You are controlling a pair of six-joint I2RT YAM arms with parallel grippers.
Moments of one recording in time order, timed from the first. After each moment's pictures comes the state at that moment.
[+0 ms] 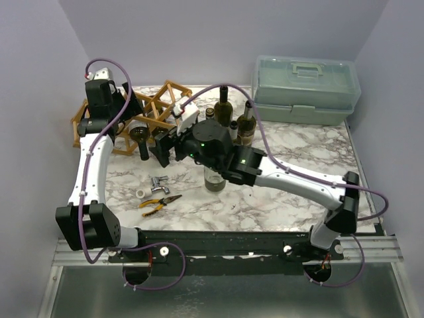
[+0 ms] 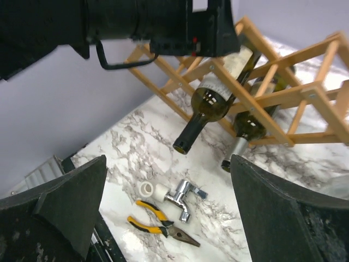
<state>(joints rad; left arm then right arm) 0.11 1.39 1.37 -0.48 0.08 -0.32 1.20 1.73 1.71 -0.13 0.29 0.20</state>
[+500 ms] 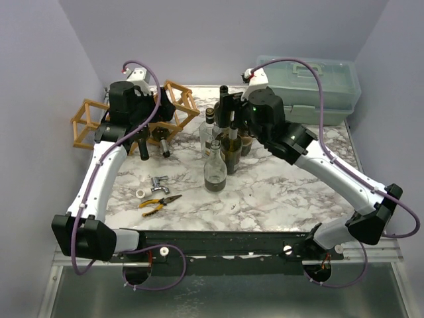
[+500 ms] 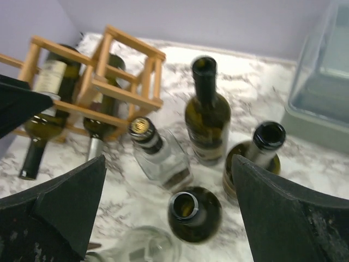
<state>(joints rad) -0.10 1.30 1.32 -0.40 0.21 -0.22 0.89 1.46 1.58 -0.32 0.45 0.24</state>
